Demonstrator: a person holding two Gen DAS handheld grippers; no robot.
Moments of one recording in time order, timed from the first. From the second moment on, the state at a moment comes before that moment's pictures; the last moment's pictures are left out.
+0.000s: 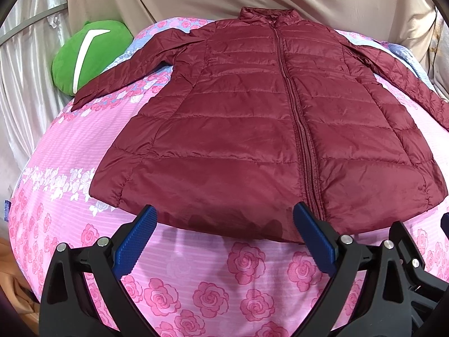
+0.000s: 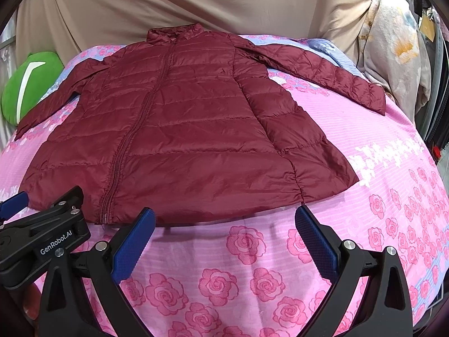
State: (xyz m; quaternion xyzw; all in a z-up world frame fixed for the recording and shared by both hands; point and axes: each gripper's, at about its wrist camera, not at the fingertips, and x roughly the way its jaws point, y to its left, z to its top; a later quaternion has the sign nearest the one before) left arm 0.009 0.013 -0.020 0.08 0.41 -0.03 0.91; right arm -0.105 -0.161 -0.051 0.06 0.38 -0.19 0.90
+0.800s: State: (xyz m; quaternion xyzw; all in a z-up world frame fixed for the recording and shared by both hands) left arm 0.009 0.013 -0.020 0.08 0.41 -0.03 0.91; right arm -0.105 -0.163 -0.051 0.06 0.38 -0.19 0.90
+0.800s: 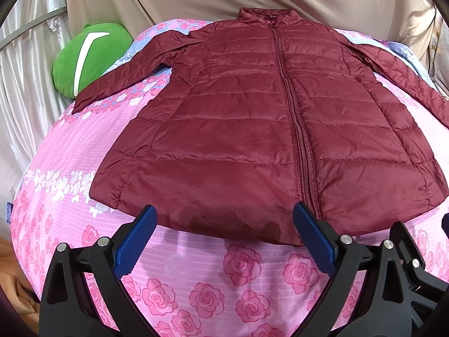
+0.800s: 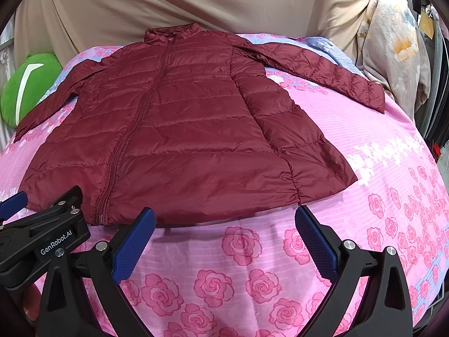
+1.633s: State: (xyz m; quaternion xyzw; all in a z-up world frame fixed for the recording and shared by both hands) left arm 0.114 0.011 0.020 0.09 0.36 -0.01 0.93; right arm -0.048 -0.471 -0.009 0.23 0.31 -0.34 0.86
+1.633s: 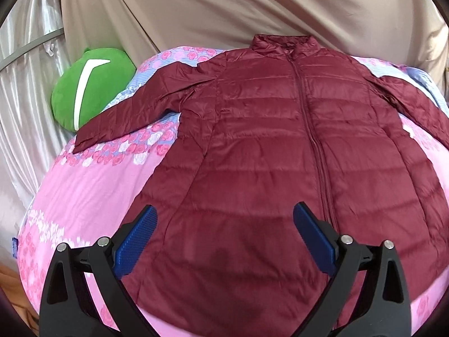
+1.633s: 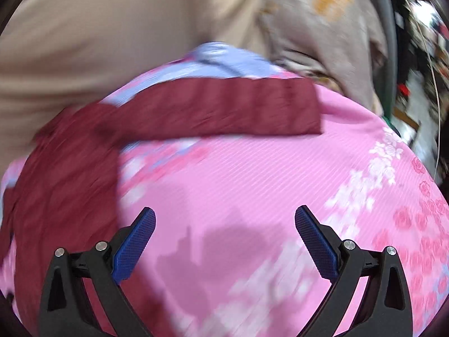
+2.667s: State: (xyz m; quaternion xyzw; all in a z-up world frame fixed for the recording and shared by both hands) left arm 0.238 0.021 0.025 0.05 0.38 -0.04 0.92; right arm 0.180 -0.362 0.144 0.12 0.20 -0.03 0.97
